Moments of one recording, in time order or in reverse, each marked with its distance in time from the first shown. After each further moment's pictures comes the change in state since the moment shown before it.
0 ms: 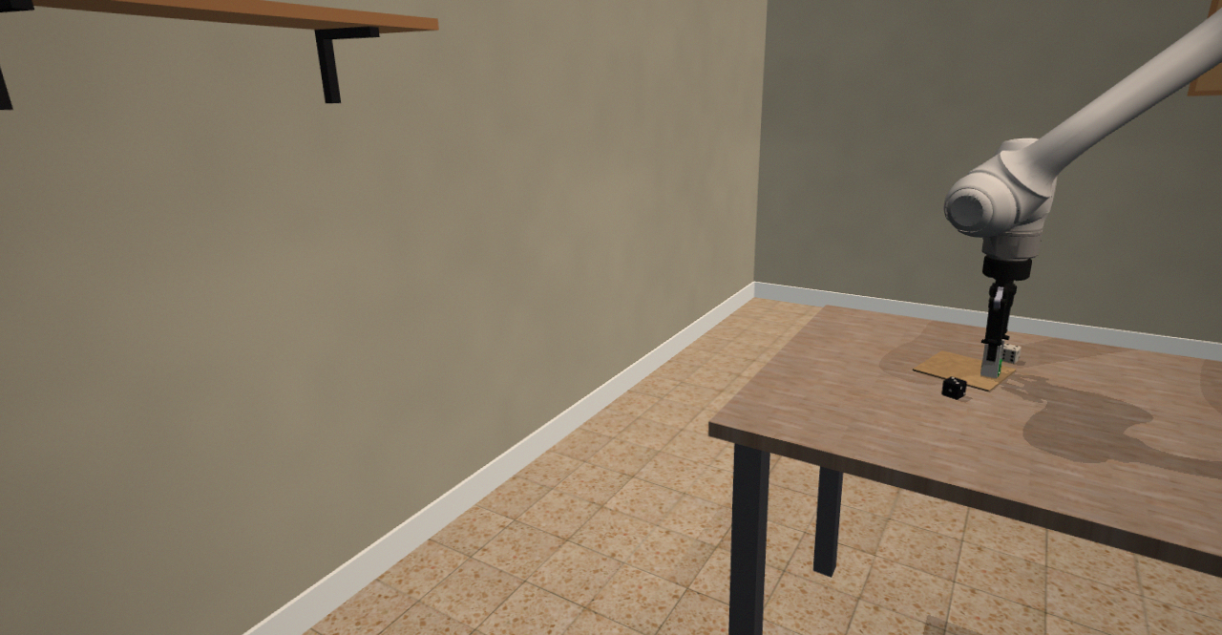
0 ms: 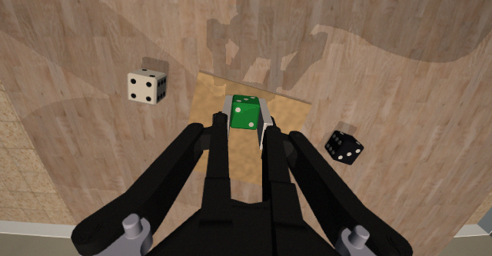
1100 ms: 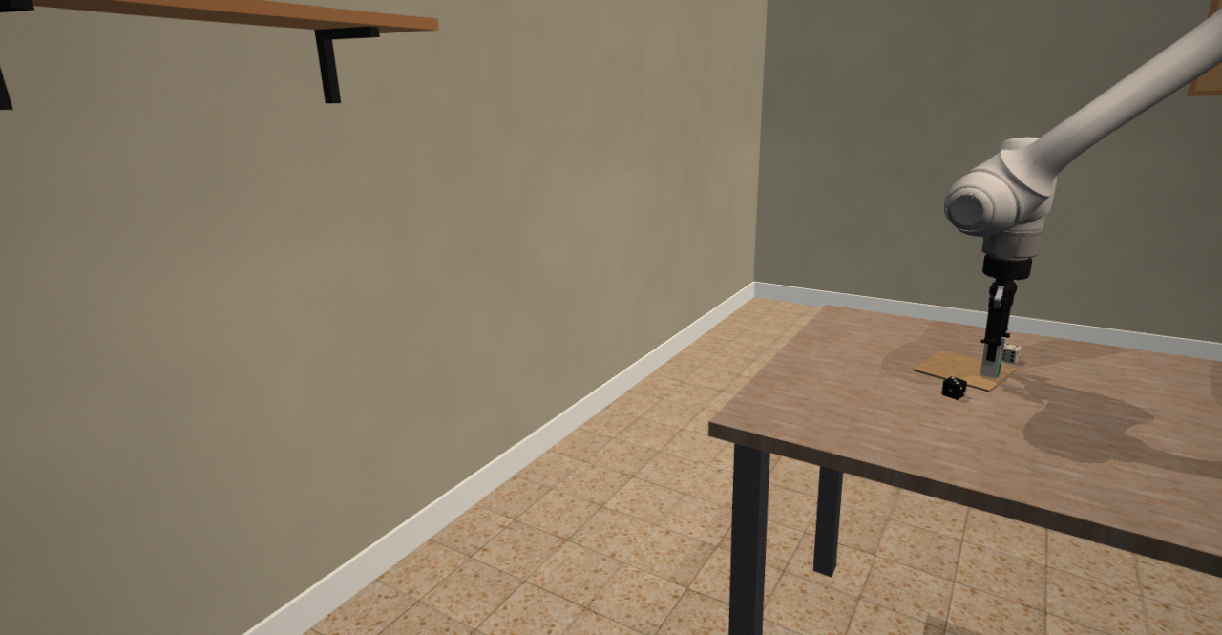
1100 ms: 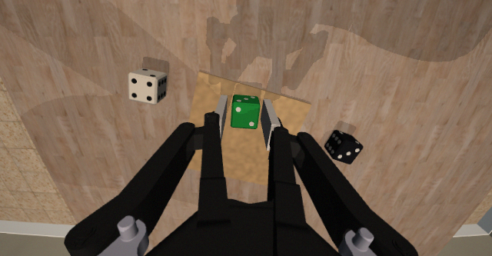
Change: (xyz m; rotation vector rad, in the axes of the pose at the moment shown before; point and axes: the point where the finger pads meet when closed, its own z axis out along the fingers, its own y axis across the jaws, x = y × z) arm 0.000 0.000 -0.001 0.000 0.000 0.000
